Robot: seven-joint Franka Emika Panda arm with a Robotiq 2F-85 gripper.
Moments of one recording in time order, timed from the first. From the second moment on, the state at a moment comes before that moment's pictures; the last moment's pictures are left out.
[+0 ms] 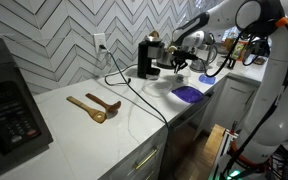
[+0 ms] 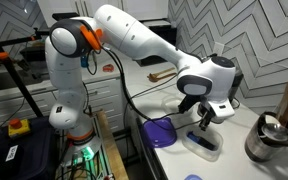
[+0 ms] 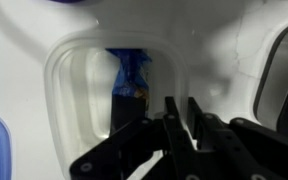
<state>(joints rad) -0.28 0.19 -0.32 -1.96 0.17 2.23 0.42</state>
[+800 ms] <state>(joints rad) -0.23 0.08 -0.29 -1.94 0.08 2.05 0.80</state>
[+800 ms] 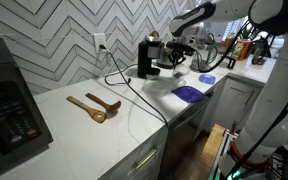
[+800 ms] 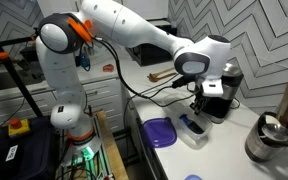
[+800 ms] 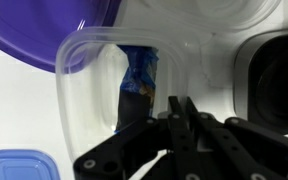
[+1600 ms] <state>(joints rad) -0.22 0.08 -0.27 -1.94 0.07 2.05 0.84</state>
